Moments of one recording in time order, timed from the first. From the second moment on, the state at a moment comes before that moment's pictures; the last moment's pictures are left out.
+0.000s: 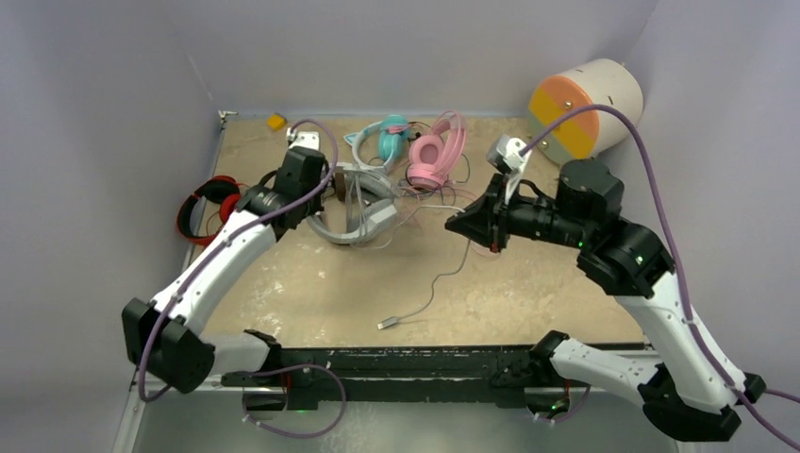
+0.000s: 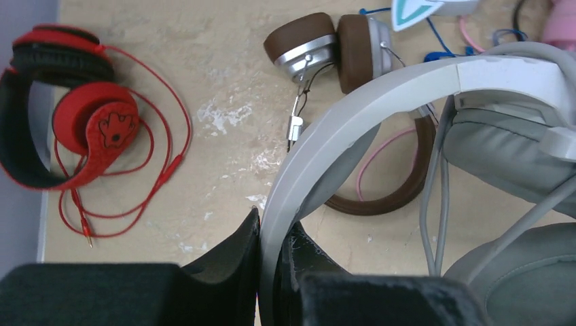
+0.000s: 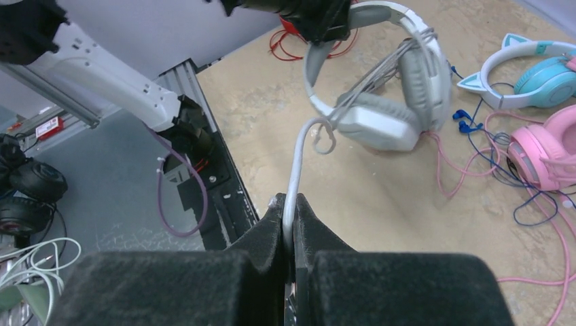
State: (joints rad) left arm -0.44 1.32 1.23 -0.71 -0.48 -0.34; right arm 0.69 0.94 1.45 -0.76 -0.47 0.13
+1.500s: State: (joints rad) left arm -1.07 1.11 0.96 -0.51 -0.71 -0.01; right arm 0.45 1.59 1.80 -0.89 -0.41 0.14
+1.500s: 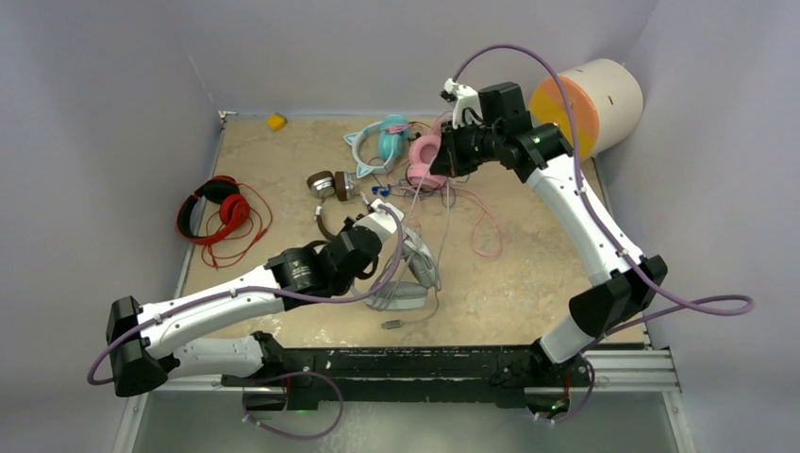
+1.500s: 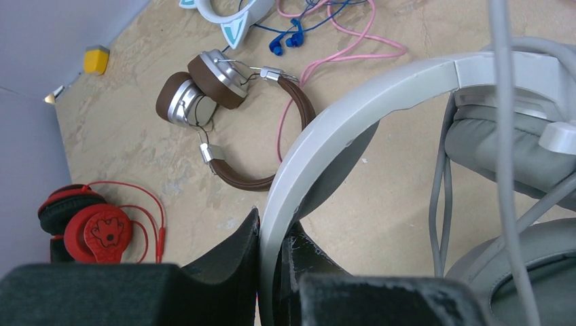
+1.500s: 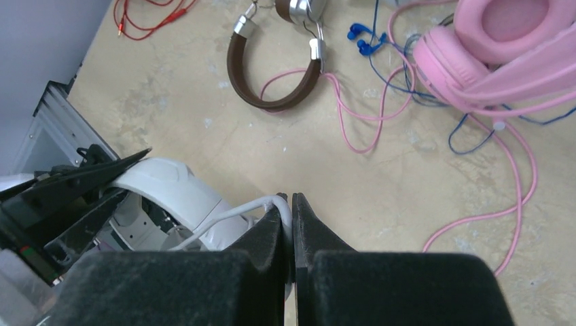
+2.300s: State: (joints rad) left arm -1.12 1.00 0.96 -0.66 -0.73 -0.09; right arm 0.43 1.38 1.38 -0.78 -0.25 0.14
